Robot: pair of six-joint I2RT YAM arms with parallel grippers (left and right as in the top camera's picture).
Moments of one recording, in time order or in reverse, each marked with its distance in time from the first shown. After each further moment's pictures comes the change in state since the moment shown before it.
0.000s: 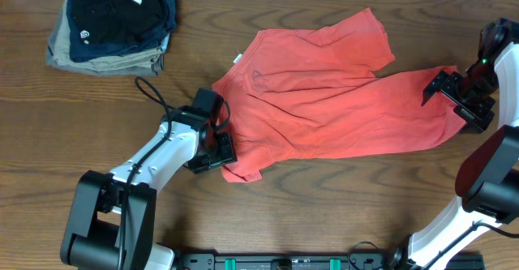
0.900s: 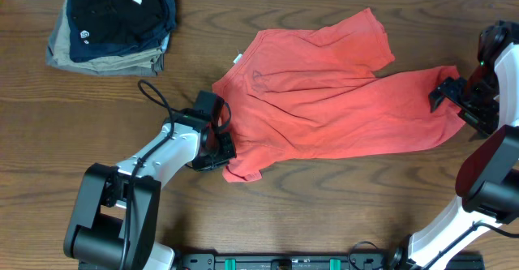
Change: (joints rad) left arm 0.007 0.036 -0.029 0.085 0.028 -0.025; right arm -0.009 0.000 -0.007 -0.036 0.156 0.138
